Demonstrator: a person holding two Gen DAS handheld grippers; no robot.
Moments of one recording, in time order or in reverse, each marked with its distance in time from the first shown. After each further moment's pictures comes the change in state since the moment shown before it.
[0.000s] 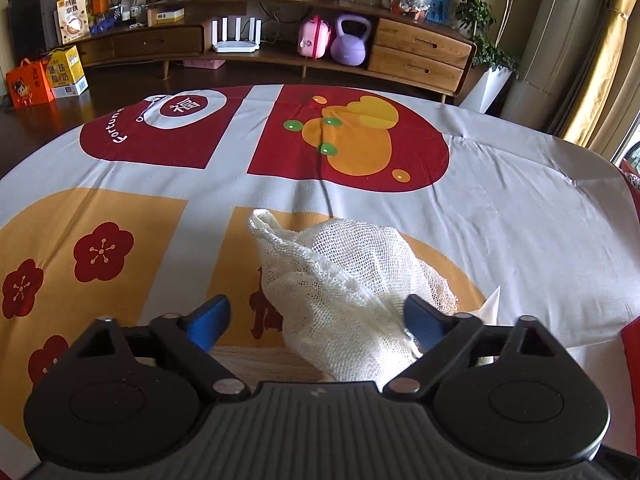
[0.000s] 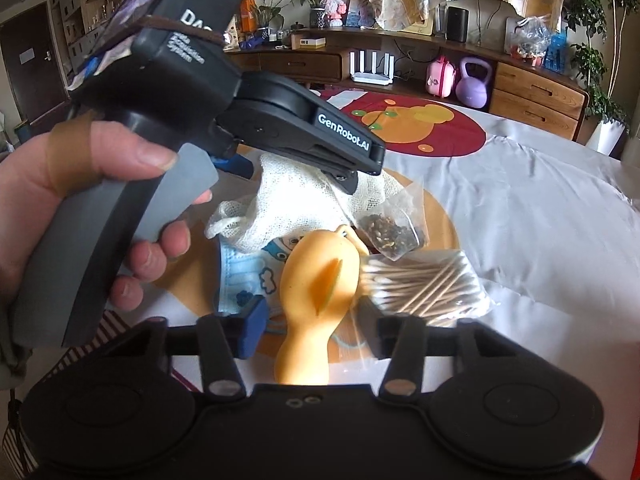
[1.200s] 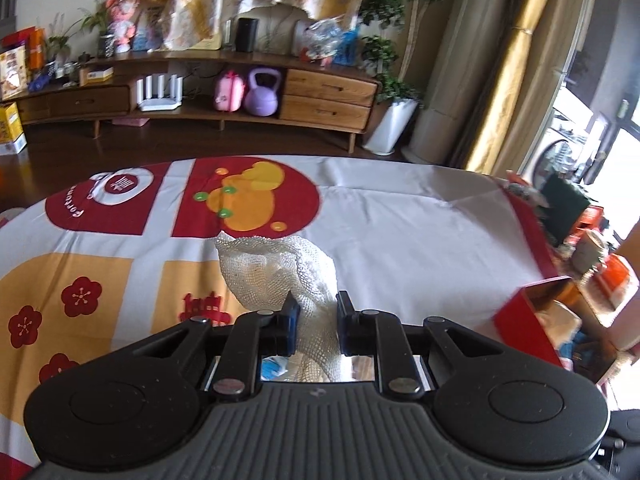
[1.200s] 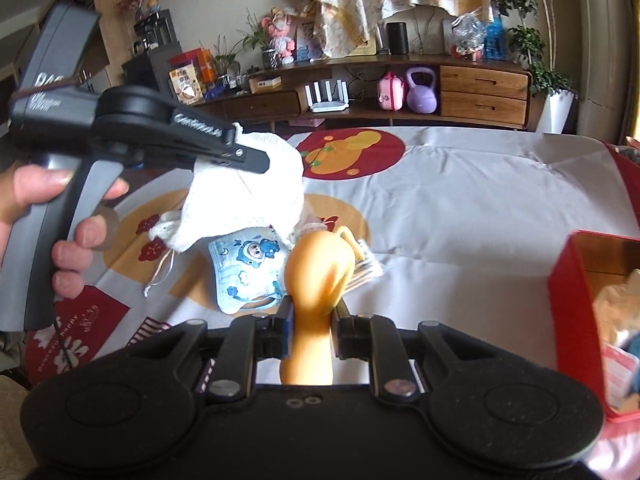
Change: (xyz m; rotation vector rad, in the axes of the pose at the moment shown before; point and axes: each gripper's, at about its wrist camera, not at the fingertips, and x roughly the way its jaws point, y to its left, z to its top) left arm -0.121 -0.041 -0.004 0.119 -0.132 -0.223; right arm -0.128 -0.045 -0.028 0.193 -0.109 -0.019
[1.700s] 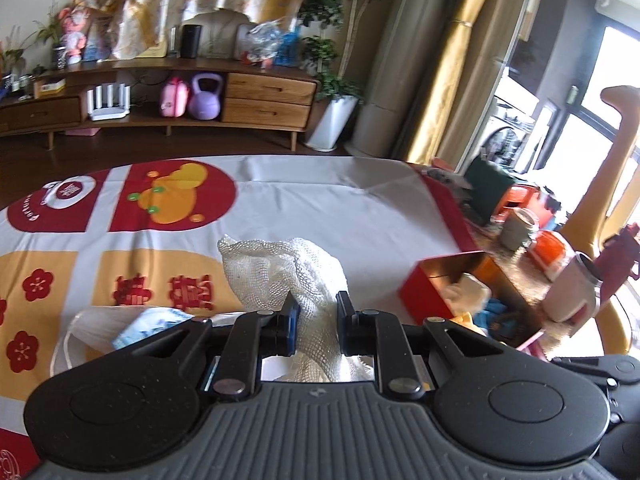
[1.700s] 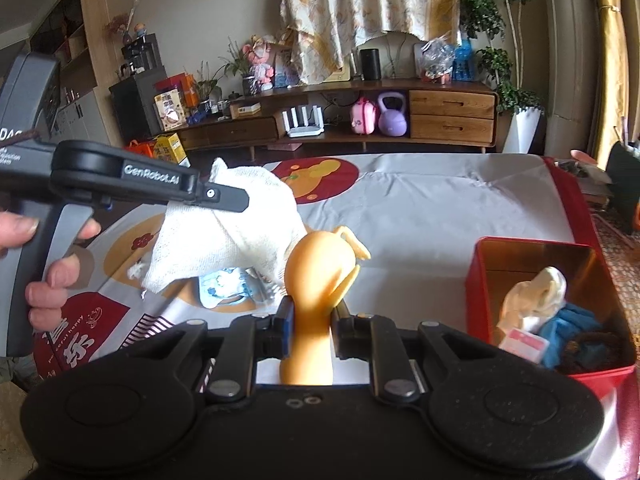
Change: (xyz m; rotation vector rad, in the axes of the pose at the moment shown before) left arm -0.050 -0.068 -0.020 0.061 0.002 -0.138; right arm -0.087 -0.031 -0.010 0.014 -0.073 -0.061
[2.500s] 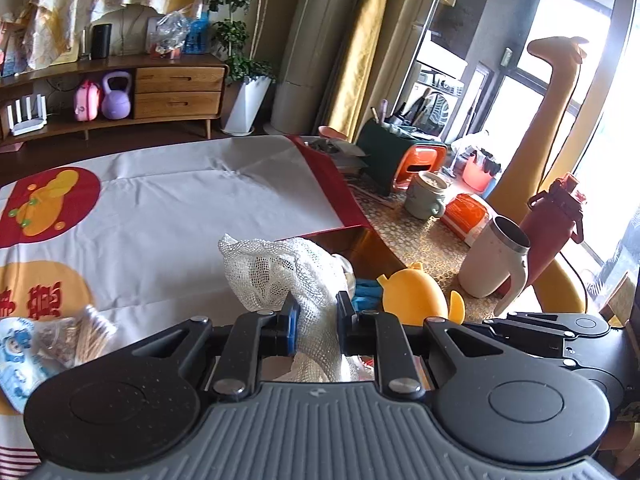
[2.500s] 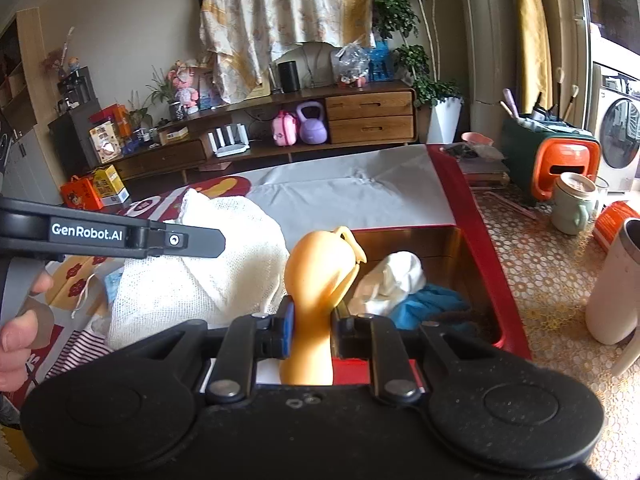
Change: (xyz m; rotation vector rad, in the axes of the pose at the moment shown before) left arm 0.041 -0.144 -0.010 0.114 0.056 -0.169; right arm -0.052 -0.115 -0.019 0.124 -0.037 -0.158
